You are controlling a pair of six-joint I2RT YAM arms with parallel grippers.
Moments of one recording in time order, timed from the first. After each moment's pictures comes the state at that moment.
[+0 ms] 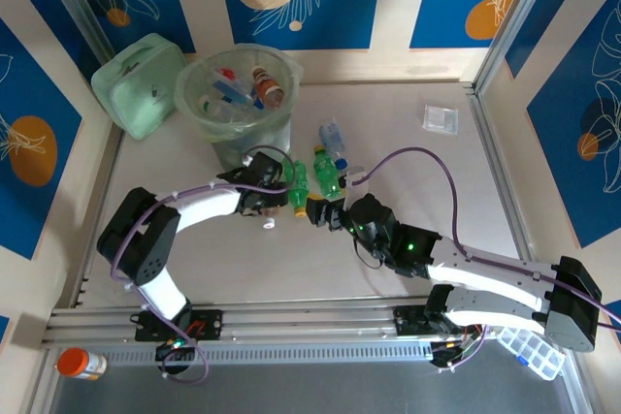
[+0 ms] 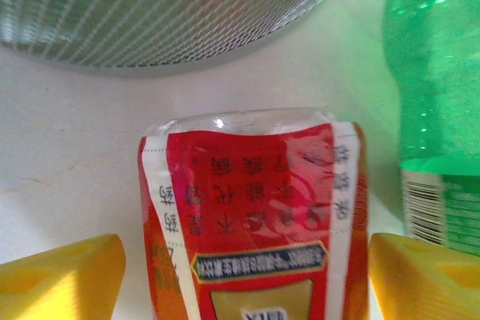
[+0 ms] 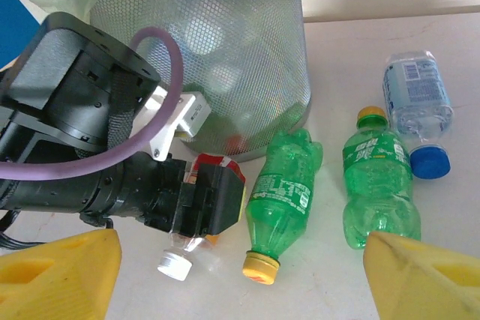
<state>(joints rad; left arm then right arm) -0.60 1.68 0.95 -0.34 -0.19 -0.62 1.05 1.00 0.63 0.01 0.47 0.48</state>
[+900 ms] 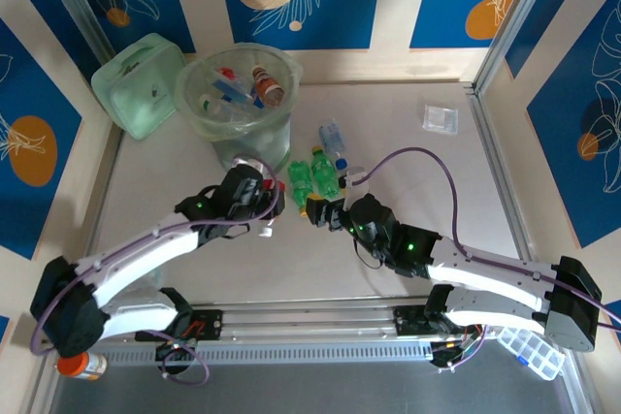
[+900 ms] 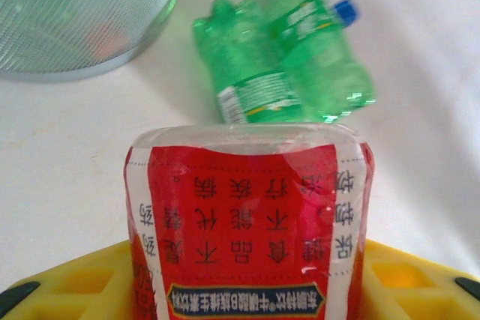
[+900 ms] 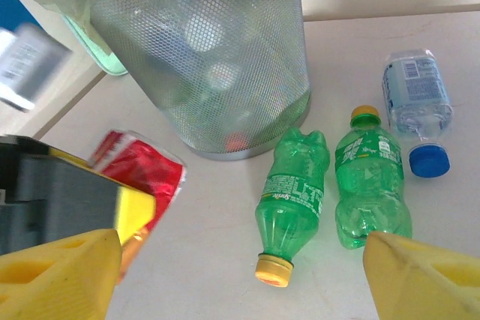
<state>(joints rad) -0.75 1.13 0.82 -0.43 -0.11 -0.60 1.06 1.00 0.63 0.01 0.47 0.48</state>
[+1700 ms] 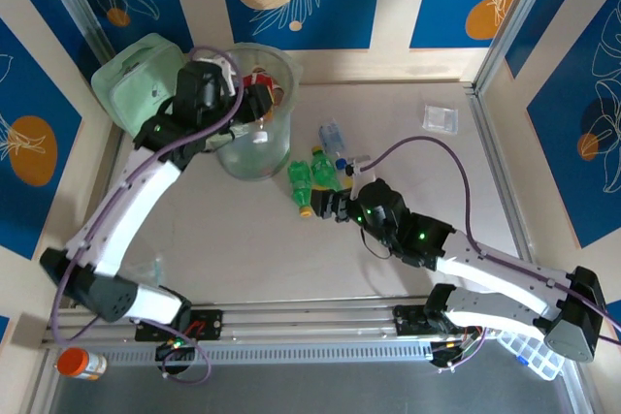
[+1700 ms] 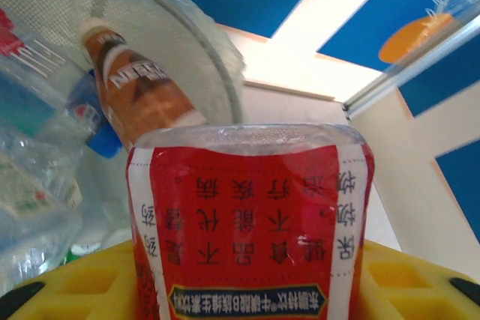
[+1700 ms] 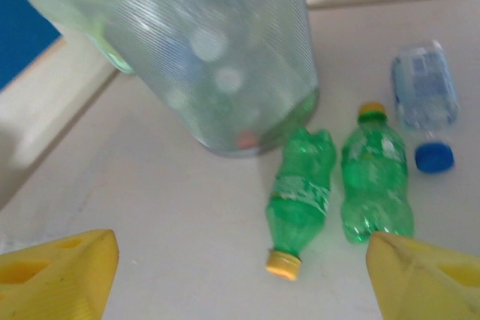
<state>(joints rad) -0.46 1.45 1.66 -0.66 0.06 -0.57 0.97 0.96 0.70 -0.15 0.34 0.53</state>
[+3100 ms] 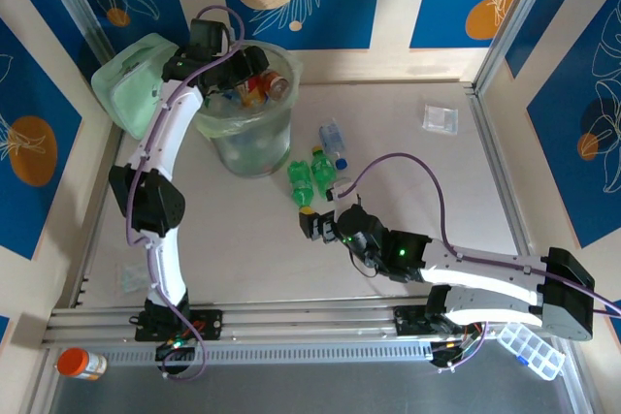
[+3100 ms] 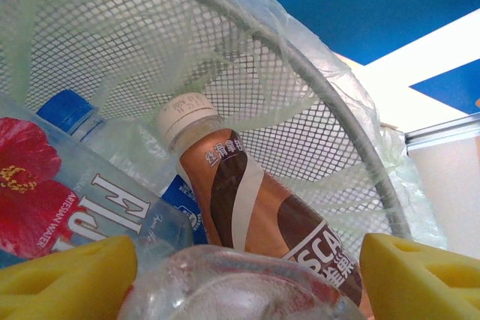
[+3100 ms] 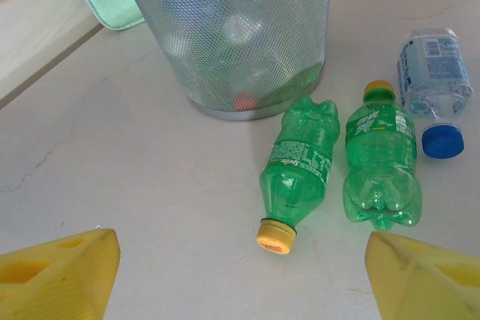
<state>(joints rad) -0.24 2.03 2.21 -0.82 0.23 -0.59 1.15 1.05 0.62 -0.02 0.52 0.44</state>
